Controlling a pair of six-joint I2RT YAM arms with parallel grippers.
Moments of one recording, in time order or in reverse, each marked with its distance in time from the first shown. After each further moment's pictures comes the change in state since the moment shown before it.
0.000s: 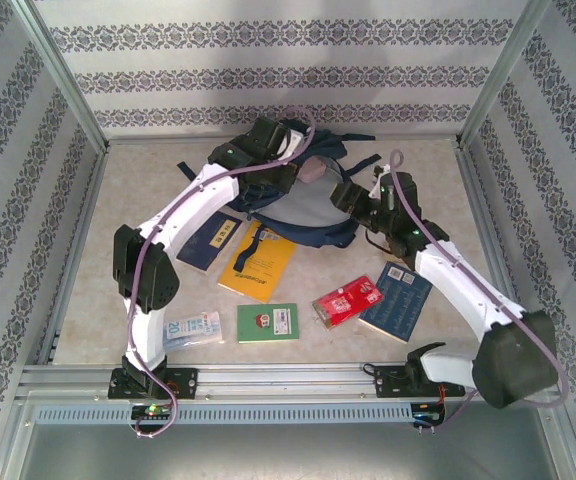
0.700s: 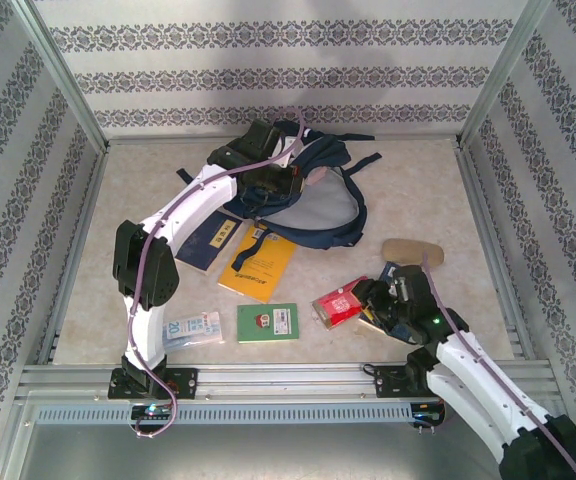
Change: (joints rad) left arm 0.027 0.014 -0.057 0.055 0.254 -0.167; right arm 0.068 -0.600 -0.650 -0.221 -0.141 0.462
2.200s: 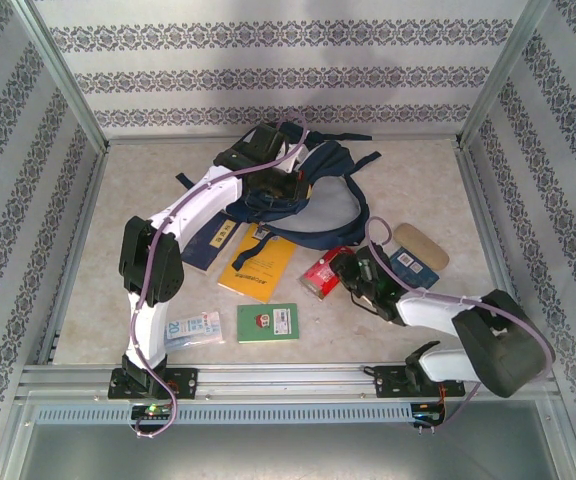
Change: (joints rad) left arm -0.002 0.047 -0.006 0.019 0.118 -0.039; right arm 0.114 0.724 0.092 0.834 0.256 -0.010
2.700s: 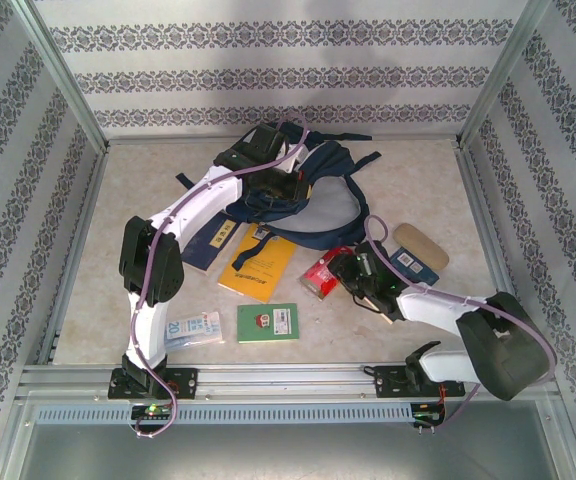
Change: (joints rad) left arm 0.000 0.002 0.000 0.000 0.000 0.000; right arm -0.006 -0.047 0.035 -0.238 -0.051 -0.050
